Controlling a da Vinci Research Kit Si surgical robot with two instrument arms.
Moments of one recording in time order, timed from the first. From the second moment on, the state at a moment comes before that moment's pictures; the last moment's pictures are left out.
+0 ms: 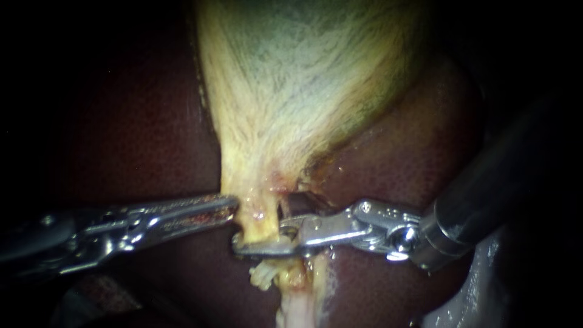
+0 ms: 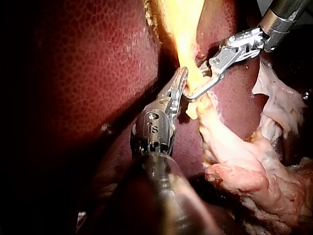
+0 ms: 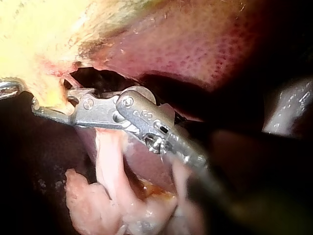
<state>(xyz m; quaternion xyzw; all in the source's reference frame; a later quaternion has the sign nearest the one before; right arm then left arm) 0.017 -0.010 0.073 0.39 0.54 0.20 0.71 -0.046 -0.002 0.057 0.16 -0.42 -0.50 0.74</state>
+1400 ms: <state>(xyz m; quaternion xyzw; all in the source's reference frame) 0.015 -0.008 0.073 0.31 0.58 0.13 0.74 -0.046 -0.003 0.057 0.16 -0.42 -0.50 0.74</state>
